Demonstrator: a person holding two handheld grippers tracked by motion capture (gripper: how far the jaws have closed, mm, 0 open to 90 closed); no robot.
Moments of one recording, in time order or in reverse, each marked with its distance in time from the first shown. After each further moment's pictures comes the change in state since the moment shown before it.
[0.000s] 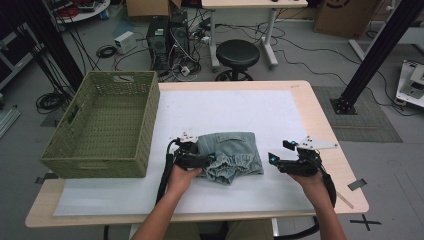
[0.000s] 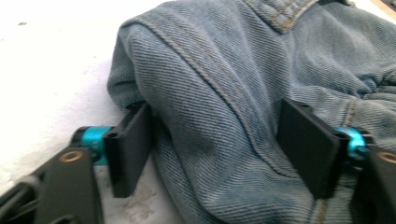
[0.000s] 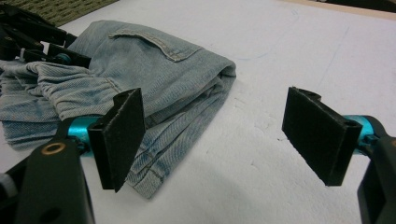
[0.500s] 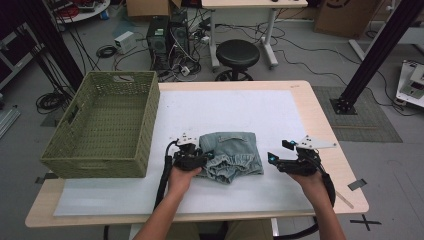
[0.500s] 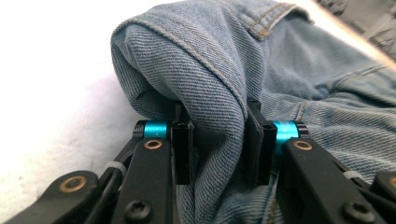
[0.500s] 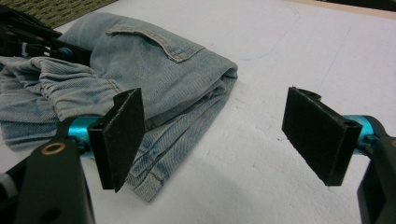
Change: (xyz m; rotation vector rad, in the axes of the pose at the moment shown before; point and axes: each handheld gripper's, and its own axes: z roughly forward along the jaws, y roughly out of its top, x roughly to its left) left arm -0.003 -0.003 -0.008 -0.104 -0.077 0.022; right arm 0.000 0.001 0.002 0.003 0.002 0.000
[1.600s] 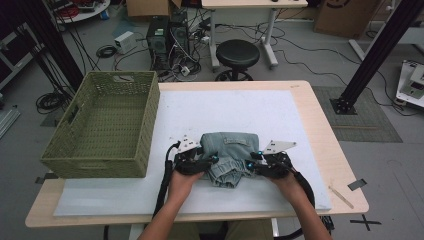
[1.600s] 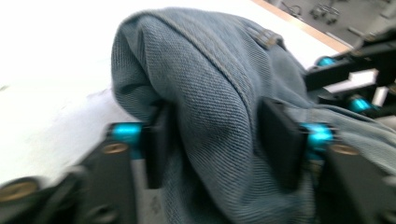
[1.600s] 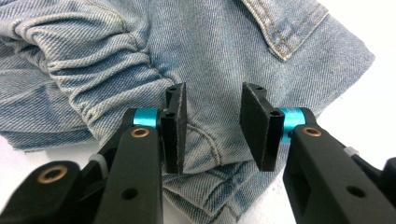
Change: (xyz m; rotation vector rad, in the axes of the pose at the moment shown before) left arm -0.015 0.000 -0.013 -0.071 0.045 0.050; right arm 0.042 0.000 0.056 0.188 0.115 -0.184
